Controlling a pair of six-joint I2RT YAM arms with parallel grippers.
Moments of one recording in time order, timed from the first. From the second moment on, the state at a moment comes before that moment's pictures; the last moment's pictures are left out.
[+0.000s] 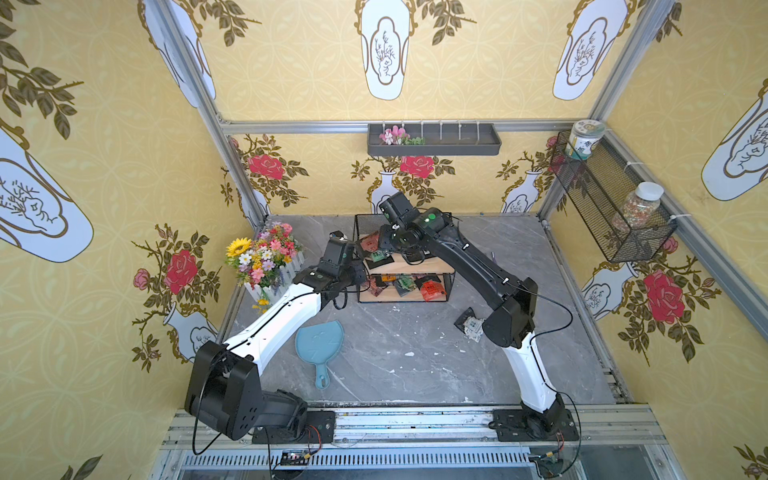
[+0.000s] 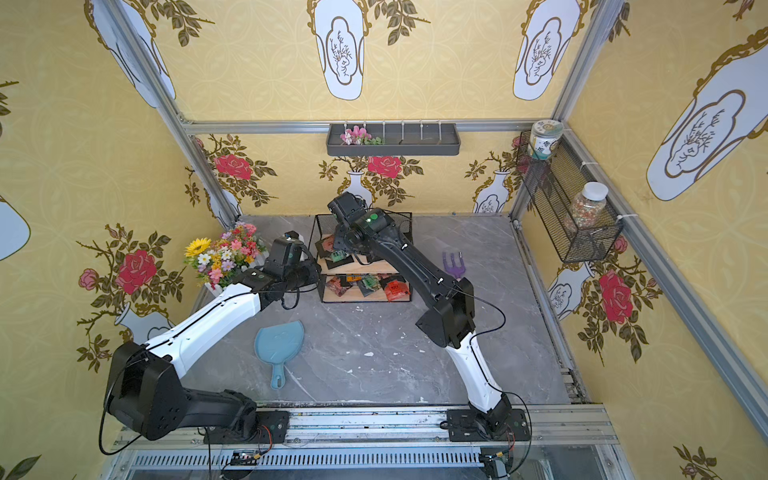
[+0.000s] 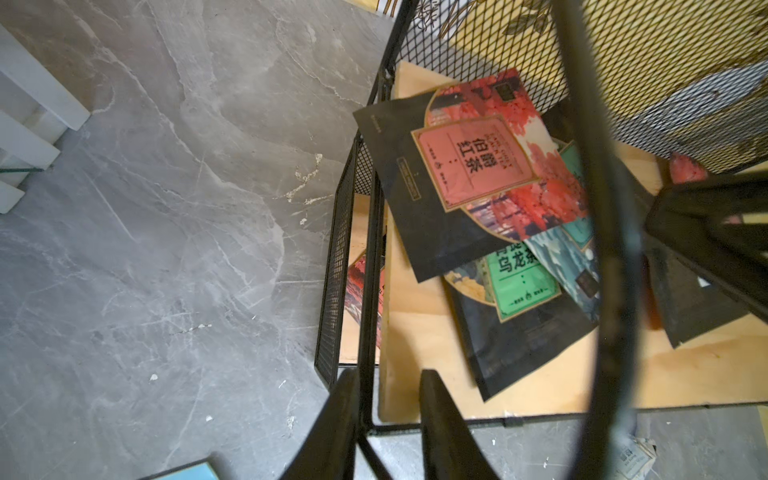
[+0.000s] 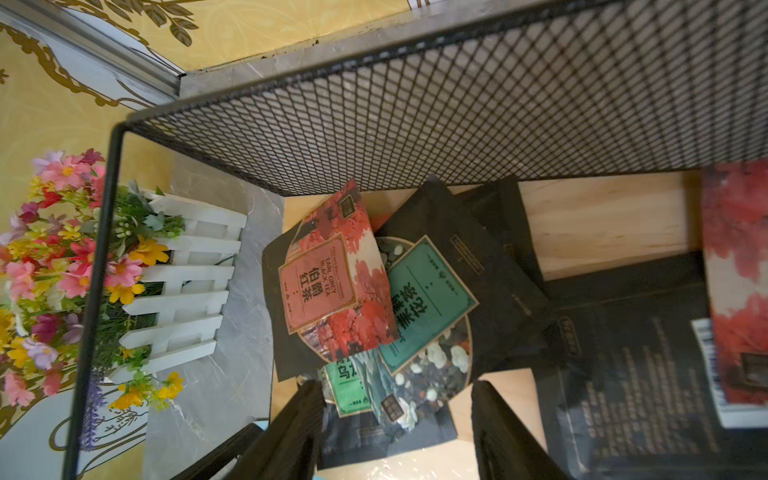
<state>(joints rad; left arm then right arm) -0.44 1.39 1.06 -0.45 -0.08 -0.58 0.72 2.23 2.41 -1.07 0.10 0.73</state>
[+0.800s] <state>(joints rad) -0.44 1.39 1.06 -0.45 -0.08 -0.57 0.70 1.98 1.98 -0.84 0.13 0.92</state>
